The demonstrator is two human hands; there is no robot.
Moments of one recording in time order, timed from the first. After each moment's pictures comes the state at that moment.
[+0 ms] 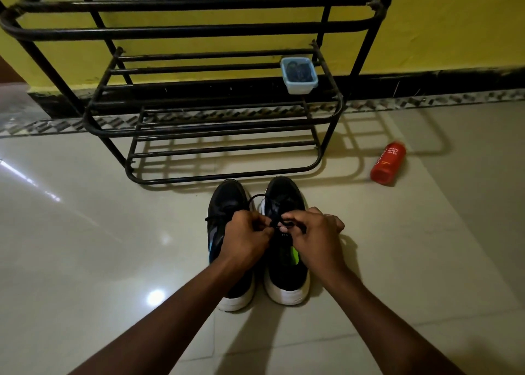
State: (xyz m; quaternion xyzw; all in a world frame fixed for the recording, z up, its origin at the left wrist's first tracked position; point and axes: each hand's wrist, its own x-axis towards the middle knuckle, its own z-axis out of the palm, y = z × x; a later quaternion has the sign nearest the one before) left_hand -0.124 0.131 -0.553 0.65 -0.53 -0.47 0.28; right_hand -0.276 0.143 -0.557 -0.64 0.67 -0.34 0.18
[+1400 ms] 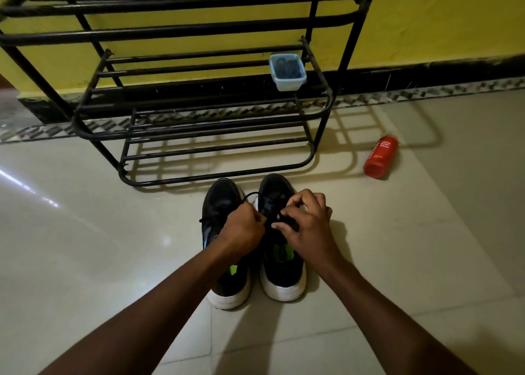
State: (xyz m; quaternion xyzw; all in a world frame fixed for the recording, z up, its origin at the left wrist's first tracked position) left_hand -0.132 0.110 -0.525 0.67 -0.59 -0.44 0.10; right_hand -0.291 0.133 -0.577 -0.72 0.60 -0.34 0.09
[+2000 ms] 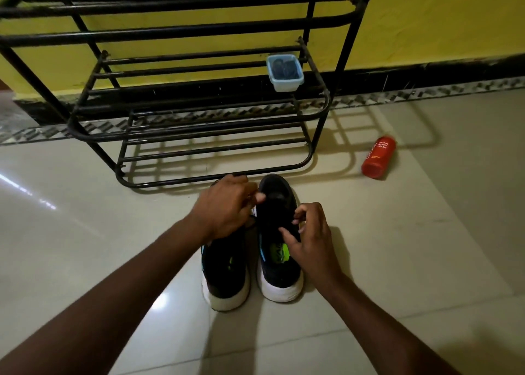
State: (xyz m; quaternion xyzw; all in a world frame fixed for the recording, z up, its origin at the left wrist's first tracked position) left_hand -0.090 0.072 -0.518 0.47 -0.87 -0.11 0.07; right_hand -0.293 0.153 -0.594 -0.66 0.61 -0.42 0.16
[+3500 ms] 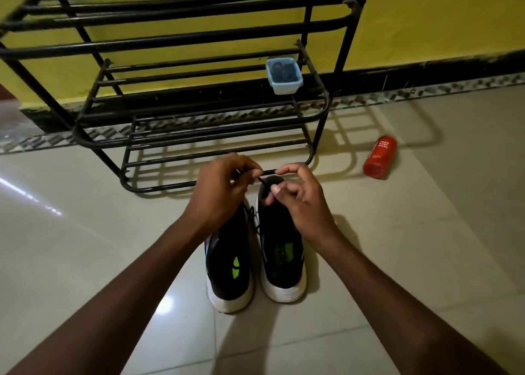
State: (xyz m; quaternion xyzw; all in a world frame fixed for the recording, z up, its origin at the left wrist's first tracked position) left_hand -0.098 0.088 -0.459 0.51 -0.76 -0.24 0.32; right_hand -0.275 0.113 -0.511 -0.53 0.48 -0.51 0.49
